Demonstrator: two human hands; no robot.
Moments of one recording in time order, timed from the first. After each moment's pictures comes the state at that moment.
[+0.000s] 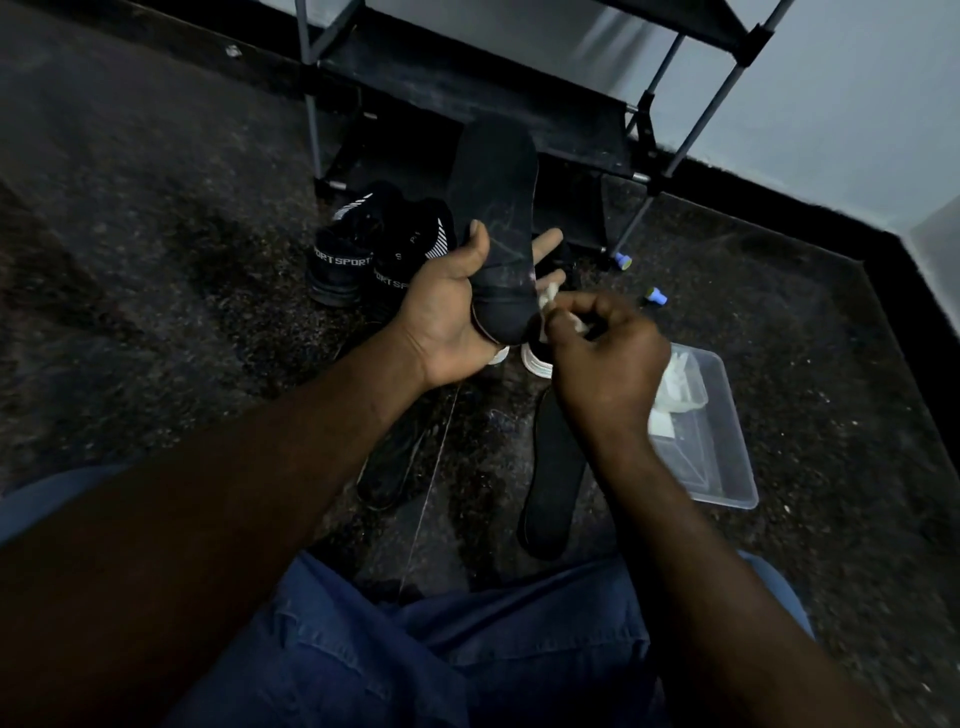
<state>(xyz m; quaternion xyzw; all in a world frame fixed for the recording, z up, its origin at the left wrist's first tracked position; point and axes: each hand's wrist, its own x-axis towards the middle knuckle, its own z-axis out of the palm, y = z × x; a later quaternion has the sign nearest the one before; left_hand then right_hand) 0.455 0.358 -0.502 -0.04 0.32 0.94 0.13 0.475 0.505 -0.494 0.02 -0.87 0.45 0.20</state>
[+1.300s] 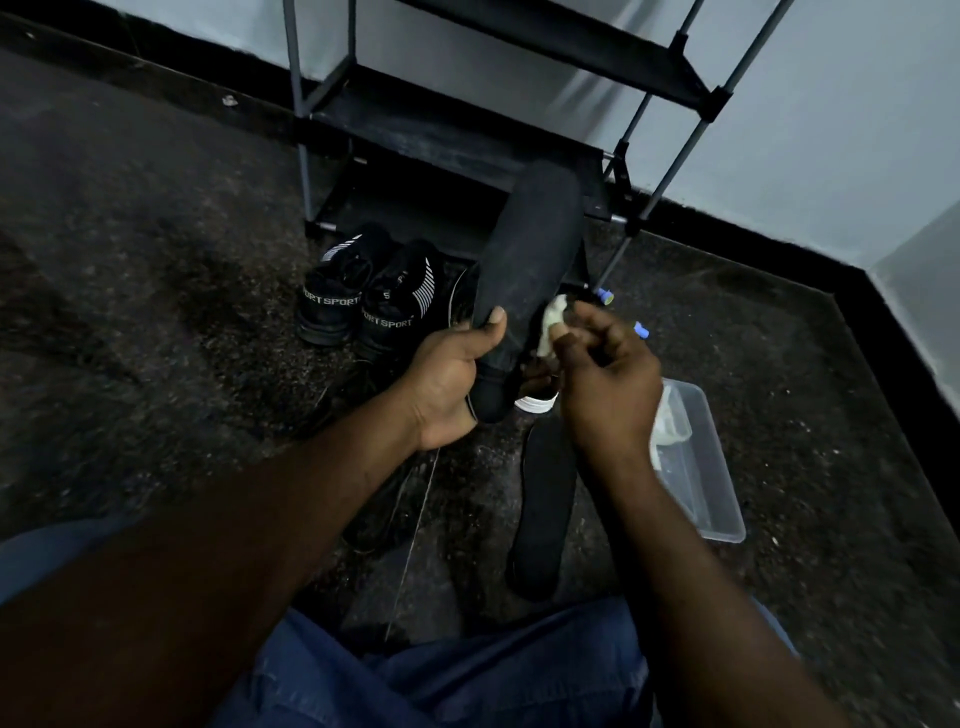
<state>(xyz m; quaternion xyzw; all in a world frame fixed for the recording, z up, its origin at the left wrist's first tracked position) 0.461 0.373 -0.515 -0.08 0.40 0.90 0.13 0.465 0.510 -0.483 -0.03 -0.77 0.62 0.14</state>
